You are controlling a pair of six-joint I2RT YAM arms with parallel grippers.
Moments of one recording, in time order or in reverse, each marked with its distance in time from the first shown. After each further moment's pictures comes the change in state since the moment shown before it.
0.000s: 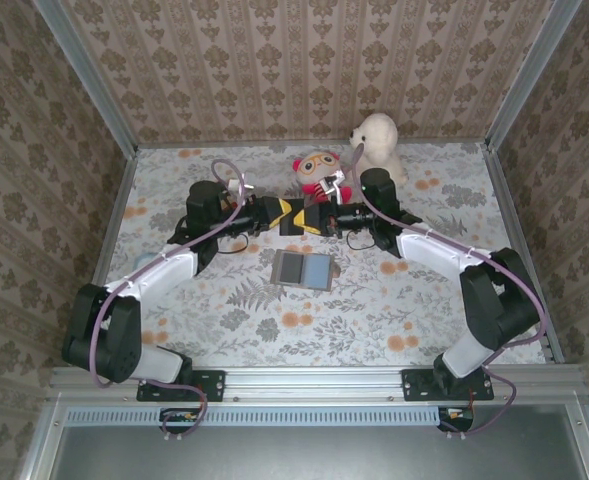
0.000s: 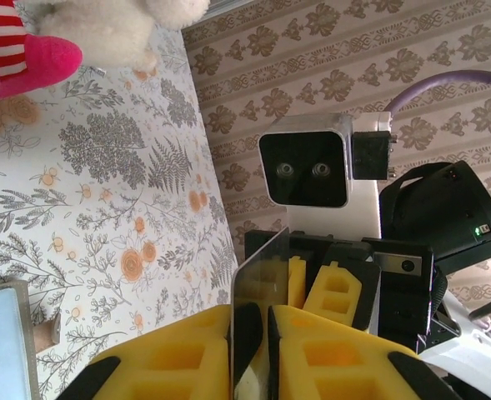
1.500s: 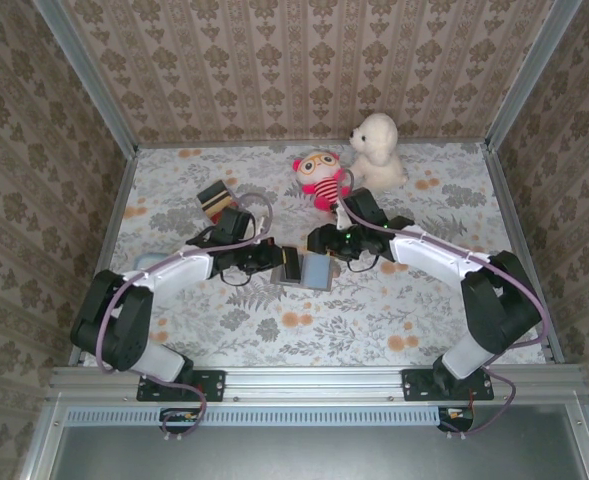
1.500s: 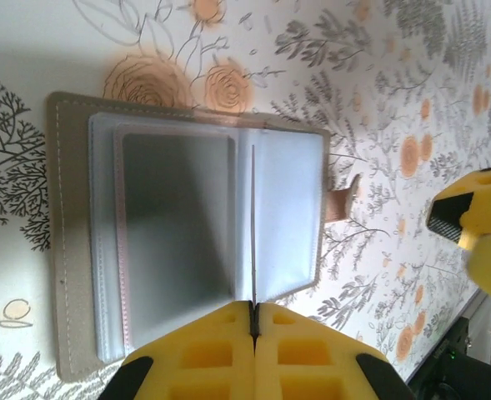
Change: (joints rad) left arm -0.112 0.064 -0.012 -0.597 -0.324 0.443; right arm 0.068 -0.020 0.024 -0.599 0.521 -0.333
